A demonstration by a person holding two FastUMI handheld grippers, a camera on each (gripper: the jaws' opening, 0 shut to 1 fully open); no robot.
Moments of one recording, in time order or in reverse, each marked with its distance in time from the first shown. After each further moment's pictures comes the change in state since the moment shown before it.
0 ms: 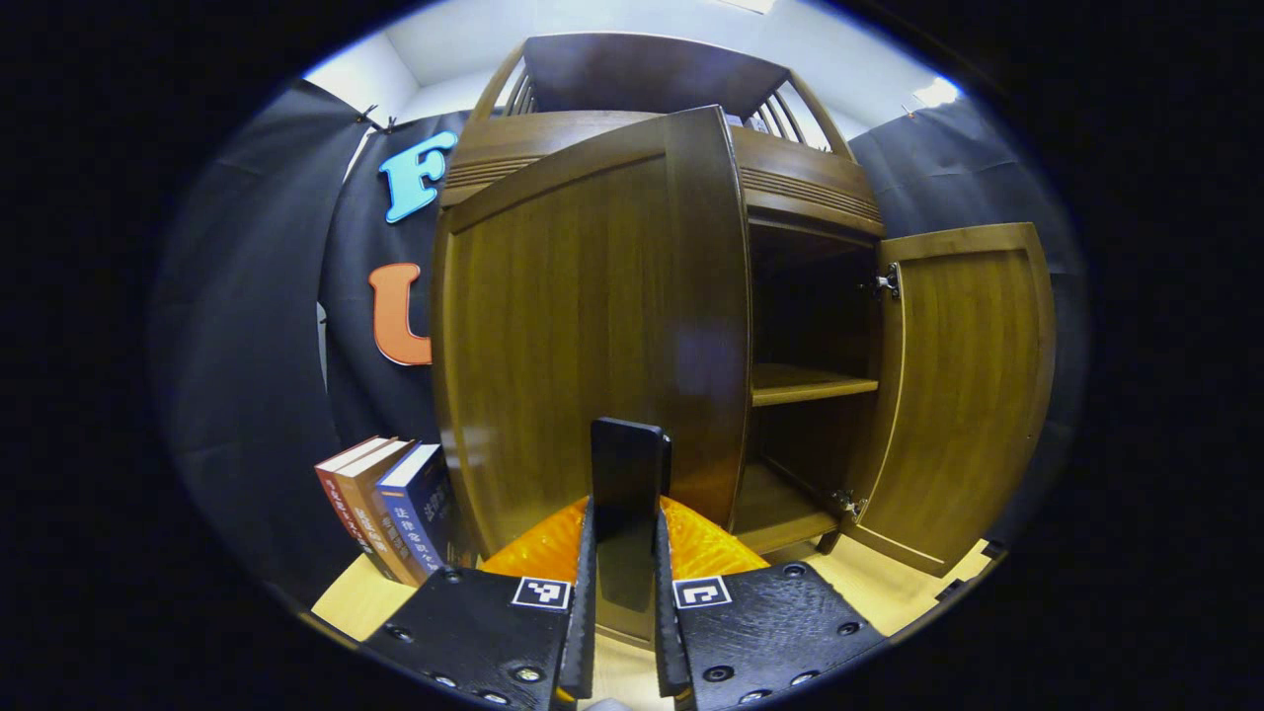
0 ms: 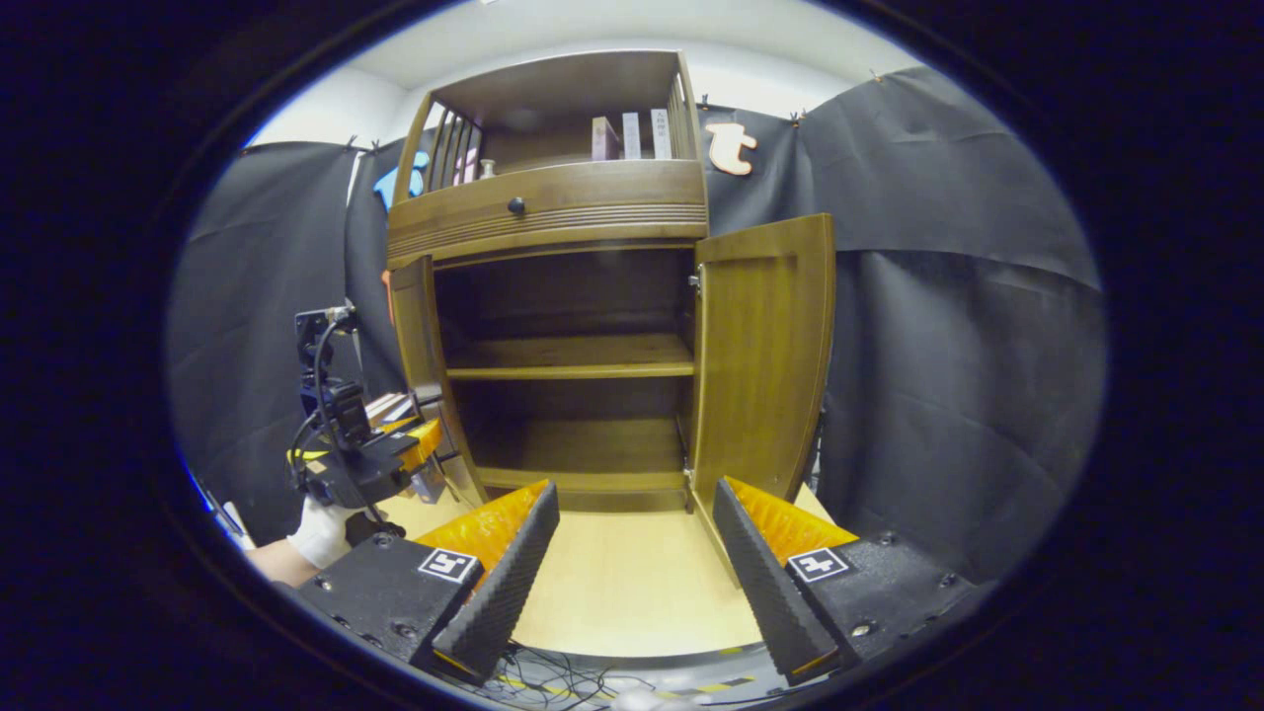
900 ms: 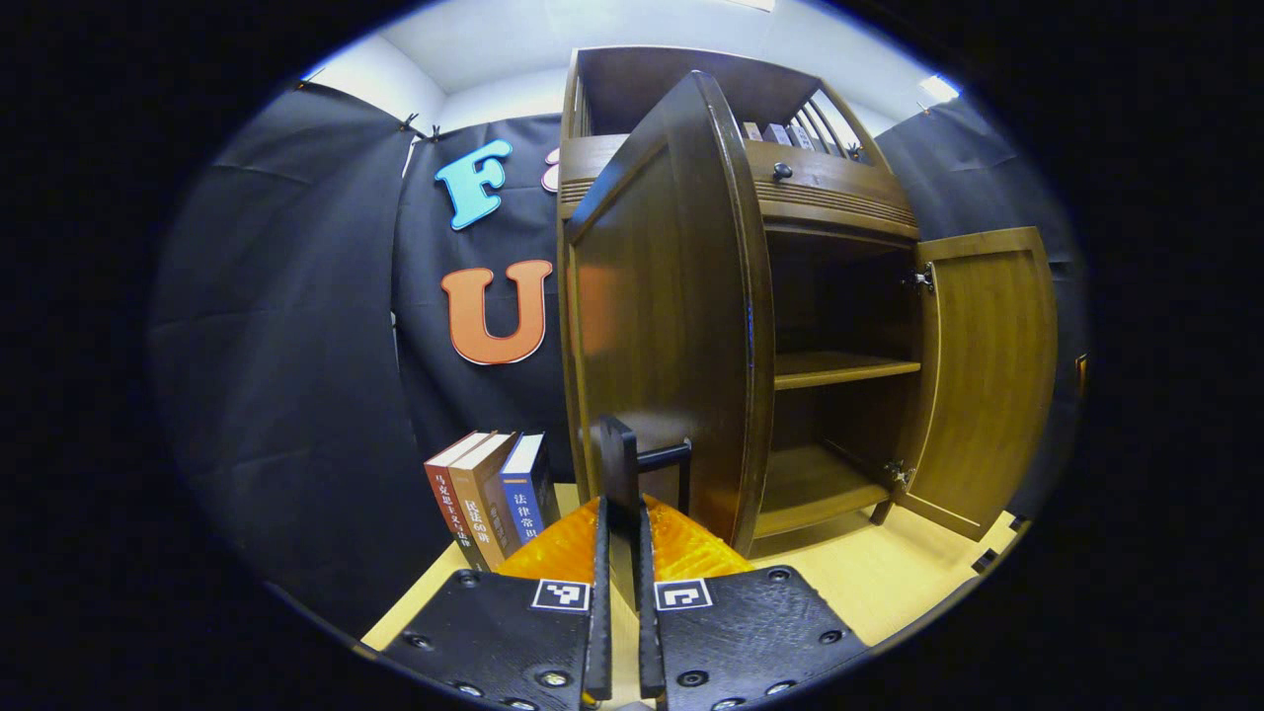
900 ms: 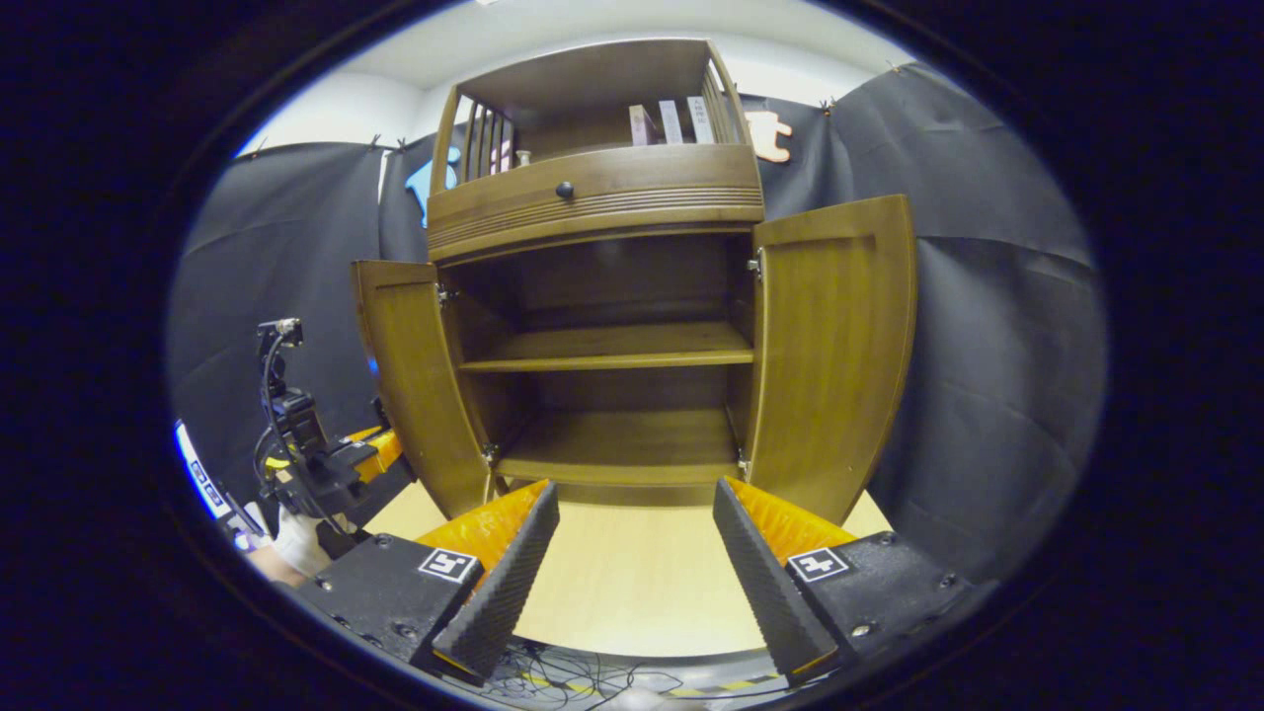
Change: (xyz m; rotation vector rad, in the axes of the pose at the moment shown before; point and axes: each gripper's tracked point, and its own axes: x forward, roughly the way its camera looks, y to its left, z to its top) left arm -0.066 0.094 -0.007 0.027 0.019 0.116; right arm 0.015 0.050 -0.013 0.004 0.032 0.114
